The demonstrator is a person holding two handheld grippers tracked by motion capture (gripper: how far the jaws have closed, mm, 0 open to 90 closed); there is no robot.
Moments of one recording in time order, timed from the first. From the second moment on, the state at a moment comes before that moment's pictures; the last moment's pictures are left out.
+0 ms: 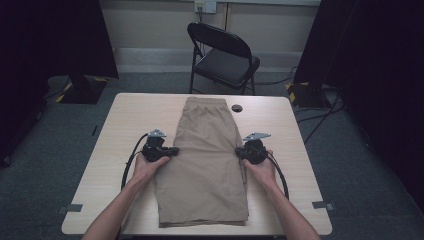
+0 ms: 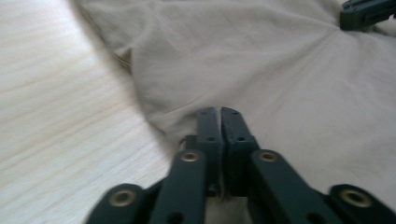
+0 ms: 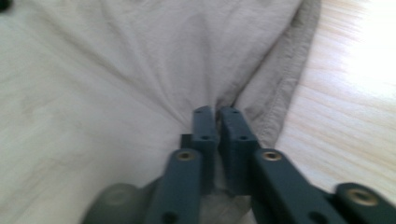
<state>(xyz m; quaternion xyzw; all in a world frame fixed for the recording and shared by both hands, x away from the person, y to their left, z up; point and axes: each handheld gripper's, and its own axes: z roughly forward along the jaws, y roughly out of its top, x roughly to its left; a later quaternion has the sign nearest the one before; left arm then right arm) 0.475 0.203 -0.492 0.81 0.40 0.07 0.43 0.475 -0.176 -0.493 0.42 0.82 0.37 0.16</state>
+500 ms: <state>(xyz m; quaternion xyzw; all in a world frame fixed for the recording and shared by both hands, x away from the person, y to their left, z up) 0.422 0.222 -0.464 0.82 0.36 0.07 0.44 0.406 -0.172 -0.450 0.35 0.82 0.44 0.13</state>
